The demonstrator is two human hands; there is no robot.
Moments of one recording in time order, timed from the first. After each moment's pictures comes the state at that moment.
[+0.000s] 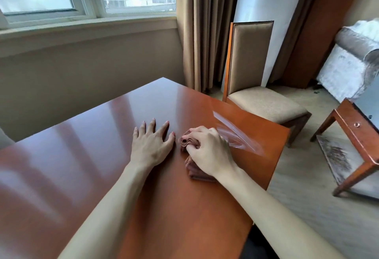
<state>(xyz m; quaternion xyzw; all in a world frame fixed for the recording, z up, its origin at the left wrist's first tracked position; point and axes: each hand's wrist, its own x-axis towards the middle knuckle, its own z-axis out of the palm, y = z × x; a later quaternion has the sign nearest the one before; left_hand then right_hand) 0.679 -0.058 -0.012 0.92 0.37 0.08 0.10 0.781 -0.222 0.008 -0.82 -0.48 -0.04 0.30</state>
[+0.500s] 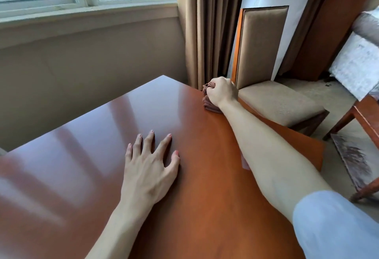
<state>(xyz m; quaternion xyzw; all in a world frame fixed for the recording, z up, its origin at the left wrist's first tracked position) 0.681 -0.056 -0.018 0.91 0.38 0.11 0.10 0.991 -0.050 0.019 -0.90 -0.33 -0.09 0.27</state>
